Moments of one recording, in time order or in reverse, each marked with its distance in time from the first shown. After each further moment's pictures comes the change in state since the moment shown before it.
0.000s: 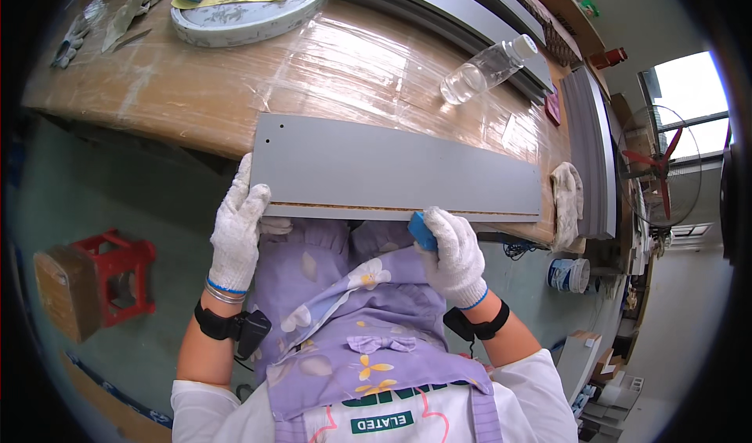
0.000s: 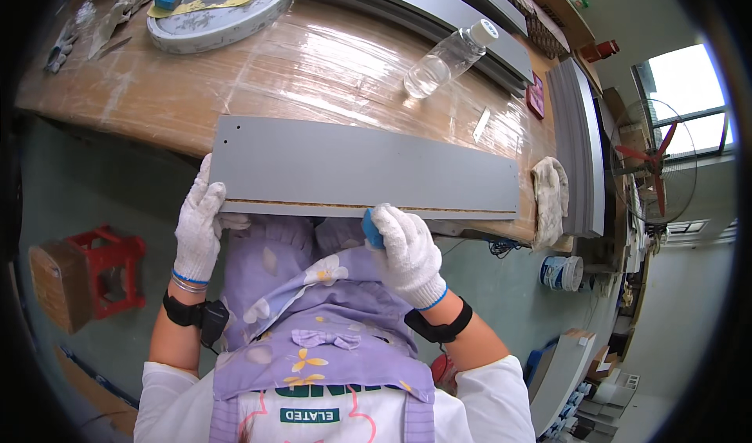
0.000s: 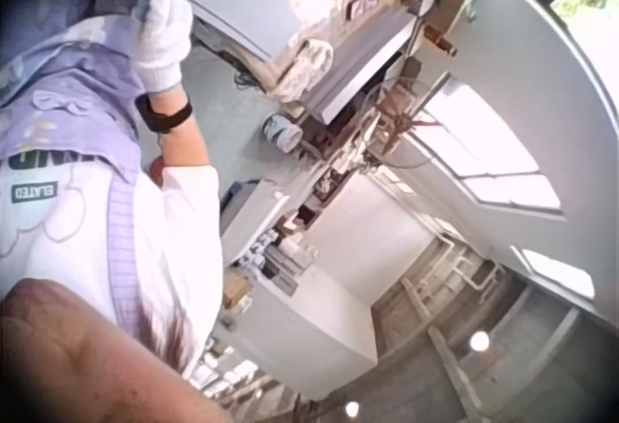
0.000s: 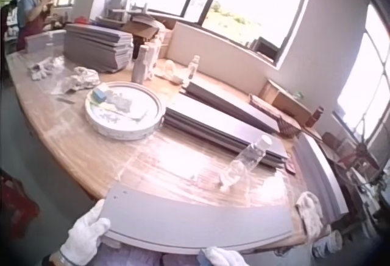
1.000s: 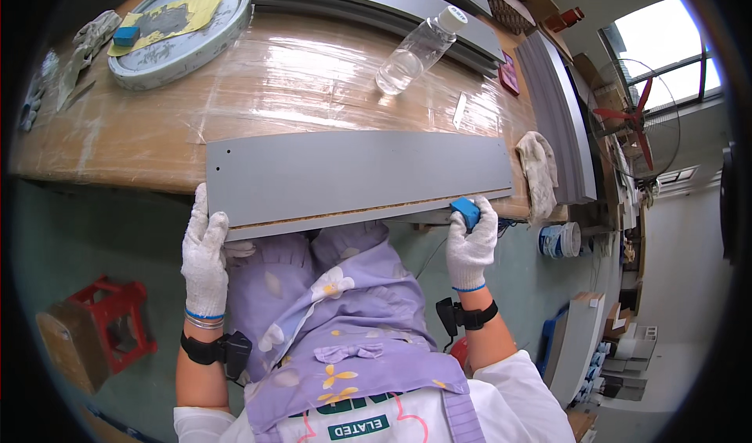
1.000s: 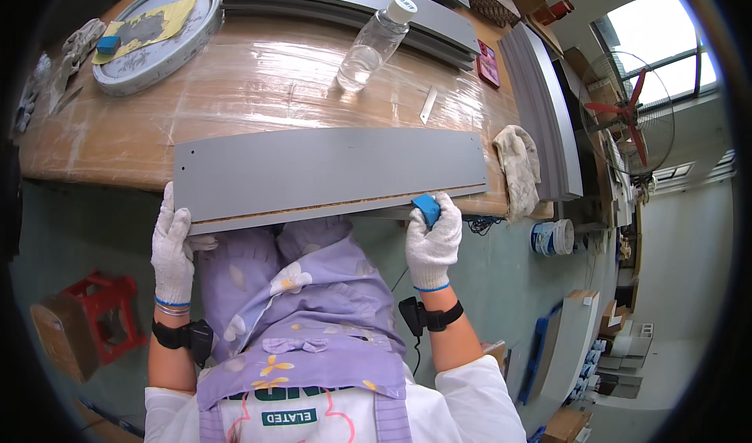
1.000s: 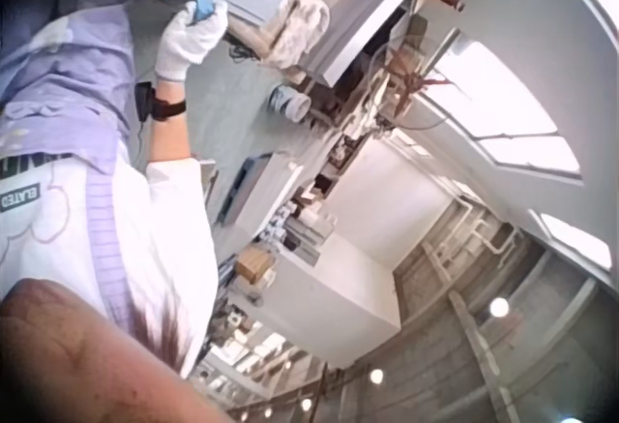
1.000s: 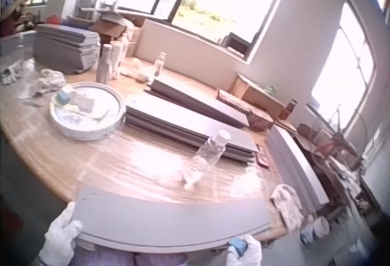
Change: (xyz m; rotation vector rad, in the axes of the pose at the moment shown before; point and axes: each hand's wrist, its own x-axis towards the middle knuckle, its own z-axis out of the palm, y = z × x) left_hand 0.000 -0.002 0.021 0.078 0.048 -0.005; right_hand -0.065 0.062 -0.012 -0.171 0.375 0.602
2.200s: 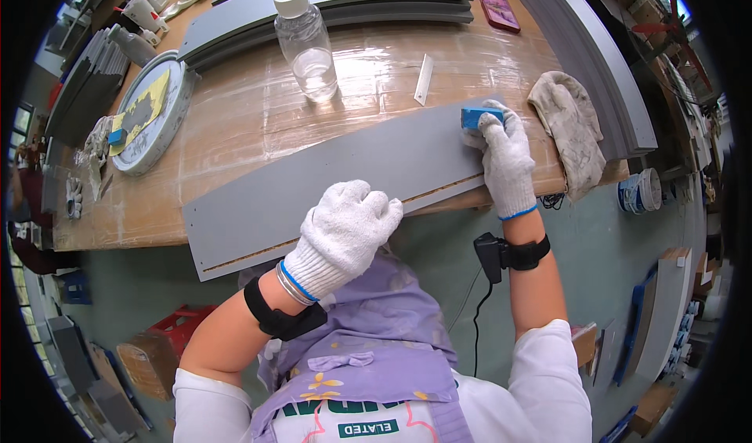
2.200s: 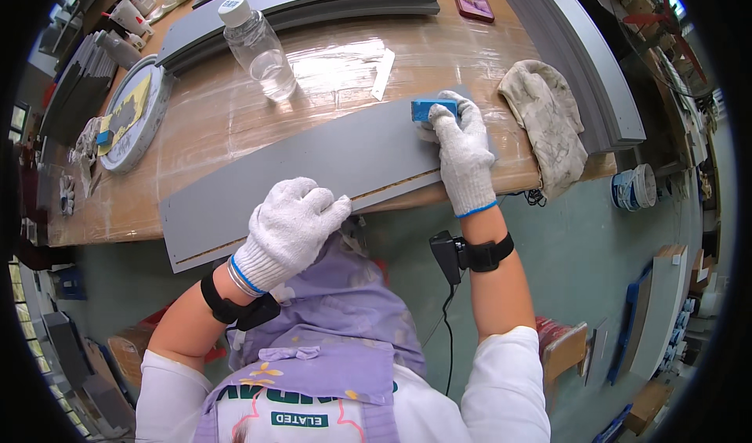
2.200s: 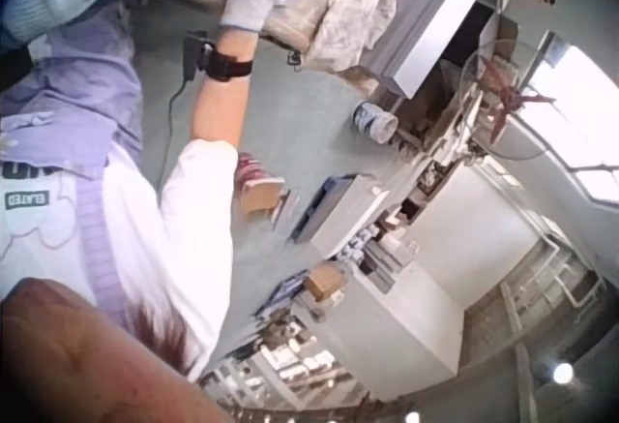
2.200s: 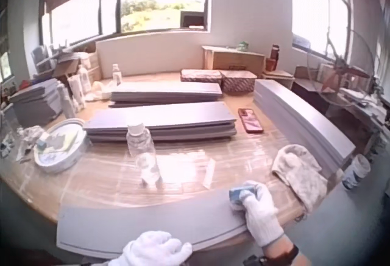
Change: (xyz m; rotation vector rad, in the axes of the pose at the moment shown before) left_hand 0.012 -0.015 0.247 1.464 -0.854 1.141; right_hand 0.116 0.115 0.014 1.199 -0.052 0.717
